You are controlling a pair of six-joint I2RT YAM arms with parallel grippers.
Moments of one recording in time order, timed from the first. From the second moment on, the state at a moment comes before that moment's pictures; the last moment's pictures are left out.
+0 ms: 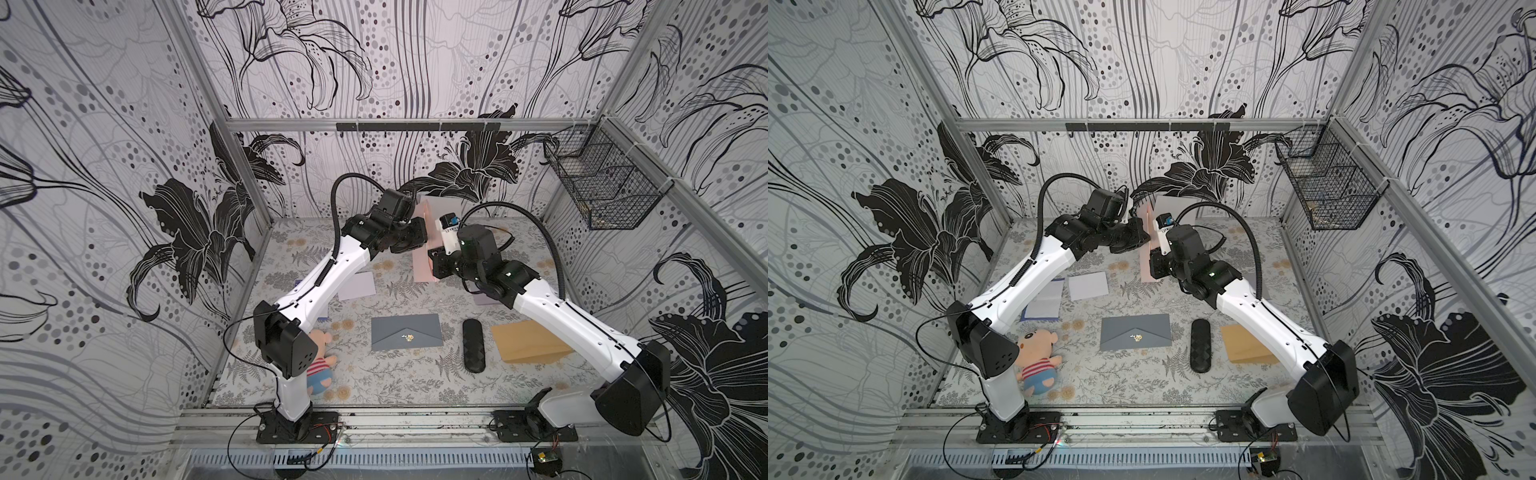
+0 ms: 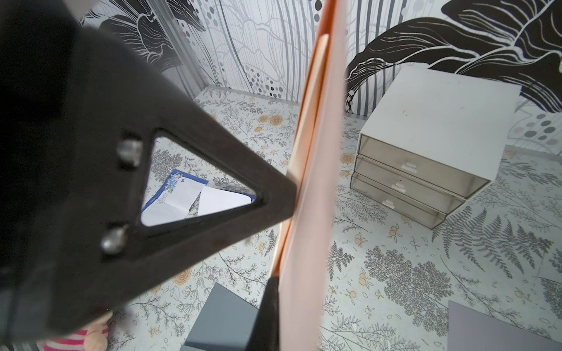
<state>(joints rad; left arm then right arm) -0.56 1.83 1.96 -0.81 0.20 -0.76 0.66 1.41 1.30 -0.38 0.02 0.24</state>
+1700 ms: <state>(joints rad) -0.40 1.64 1.48 -0.15 0.46 -1.10 0.12 1.60 1.19 -0.20 0.12 1.17</state>
